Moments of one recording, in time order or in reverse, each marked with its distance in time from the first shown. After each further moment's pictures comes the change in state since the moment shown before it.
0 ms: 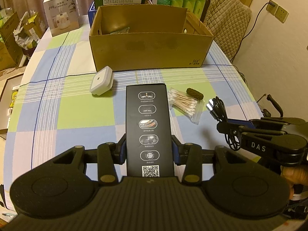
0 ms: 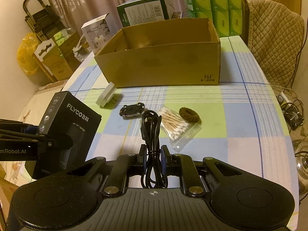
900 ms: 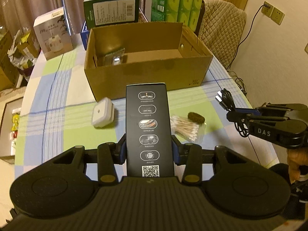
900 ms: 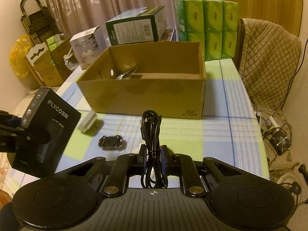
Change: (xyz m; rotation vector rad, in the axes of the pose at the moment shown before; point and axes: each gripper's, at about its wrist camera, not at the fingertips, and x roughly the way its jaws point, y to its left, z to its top) left arm -0.001 0.005 0.064 0.076 -0.037 0.003; right arm 0.003 -0.026 0.067 -0.061 -0.052 -0.072
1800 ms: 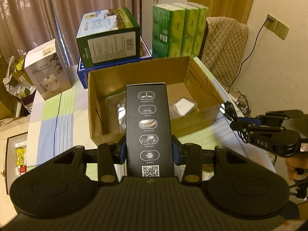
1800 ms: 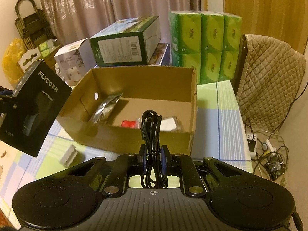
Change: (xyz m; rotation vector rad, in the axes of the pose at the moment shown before) left arm 0.024 0.020 0.112 0.054 -0.064 -0.003; right arm 0.042 -0.036 0.094 -0.023 -0.021 -0.019
